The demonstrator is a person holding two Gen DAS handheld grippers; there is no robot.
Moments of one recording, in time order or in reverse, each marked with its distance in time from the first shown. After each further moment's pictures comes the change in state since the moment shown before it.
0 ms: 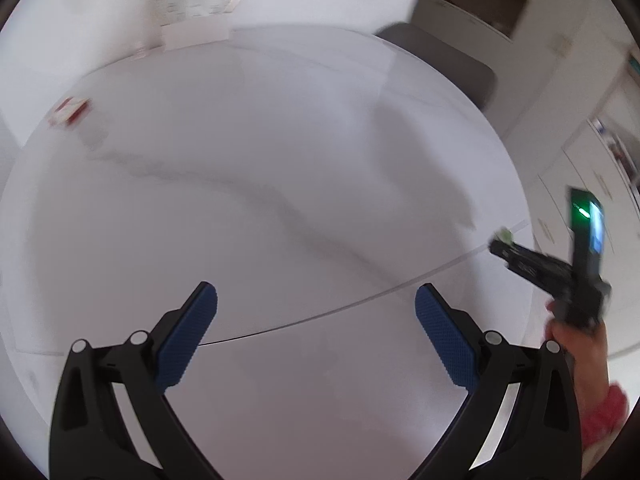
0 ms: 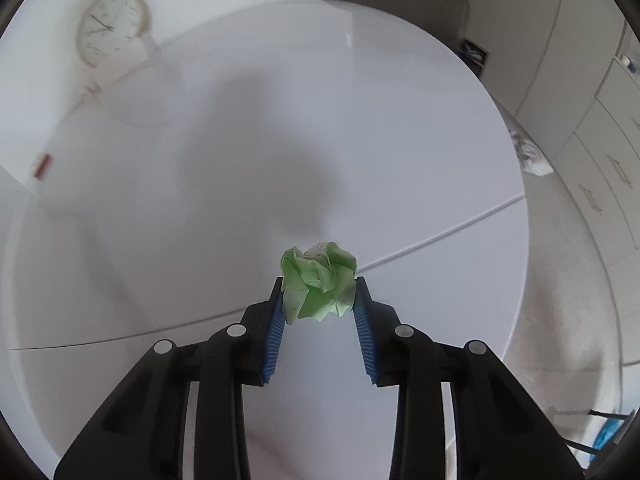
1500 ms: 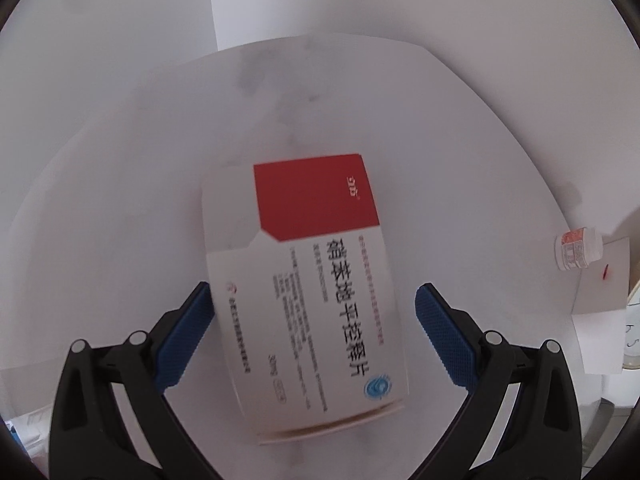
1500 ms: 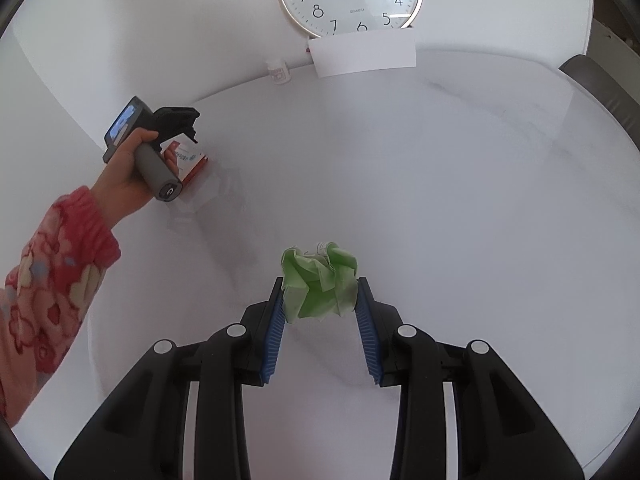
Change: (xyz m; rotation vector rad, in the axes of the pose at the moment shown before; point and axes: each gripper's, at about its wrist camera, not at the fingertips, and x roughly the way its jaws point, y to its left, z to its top) left arm 0.214 0.572 0.315 -0.970 0.066 0.385; right arm 0.058 0.460 0.139 -0.216 0.024 0.253
